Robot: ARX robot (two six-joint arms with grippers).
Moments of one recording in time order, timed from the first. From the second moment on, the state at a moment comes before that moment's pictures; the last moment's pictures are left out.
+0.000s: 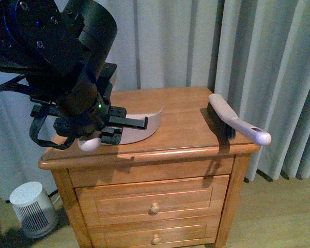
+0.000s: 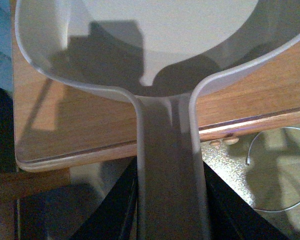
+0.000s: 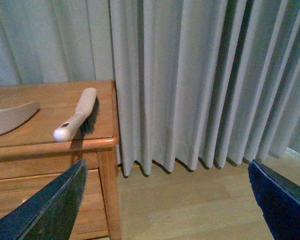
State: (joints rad) left arm -0.39 2.01 1.40 -0.23 -0.24 -0.10; right arm 0.00 0.00 0.02 0.00 0.00 0.00
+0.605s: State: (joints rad) left arm -0.29 1.45 0.93 0.57 -0.04 0.24; right arm 0.00 0.00 0.02 0.00 0.00 0.00
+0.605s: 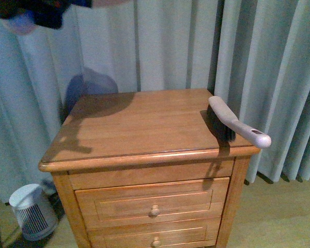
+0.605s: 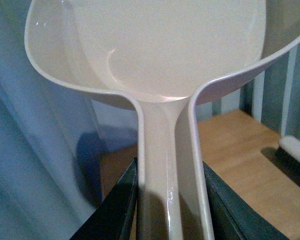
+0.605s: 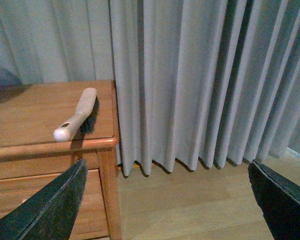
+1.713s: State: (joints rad) left arm 0.70 0.45 0.20 0.71 0.77 -0.17; right arm 0.00 0.00 0.02 0.00 0.00 0.00
